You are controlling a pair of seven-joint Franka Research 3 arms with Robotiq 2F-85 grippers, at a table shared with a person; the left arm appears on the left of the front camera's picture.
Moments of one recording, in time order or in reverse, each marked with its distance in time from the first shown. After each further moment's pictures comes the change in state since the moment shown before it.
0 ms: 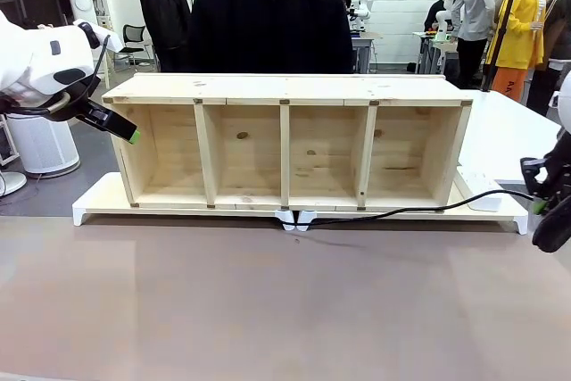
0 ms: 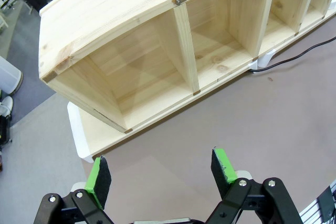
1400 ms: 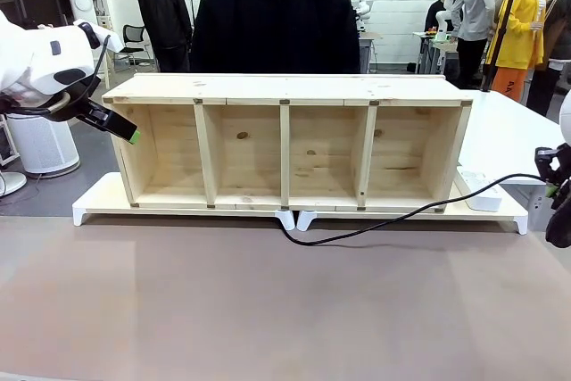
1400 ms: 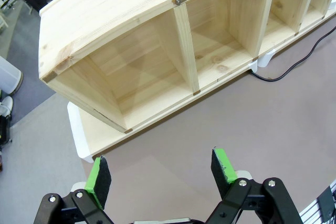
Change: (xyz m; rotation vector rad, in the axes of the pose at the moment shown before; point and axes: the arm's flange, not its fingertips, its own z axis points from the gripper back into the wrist) left arm 0.000 0.000 0.000 0.000 0.000 0.000; right arm 0.046 -0.020 -0.023 0.000 -0.134 -0.075
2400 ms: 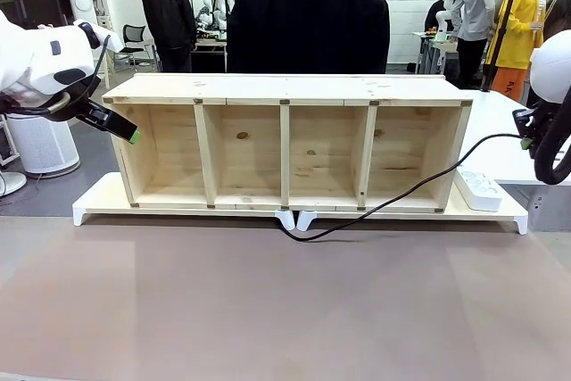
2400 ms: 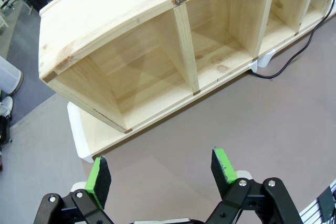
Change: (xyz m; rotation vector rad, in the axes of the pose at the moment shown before) left arm 0.000 0.000 0.000 0.000 0.000 0.000; right arm 0.122 0.032 -0.030 0.039 -0.060 0.324
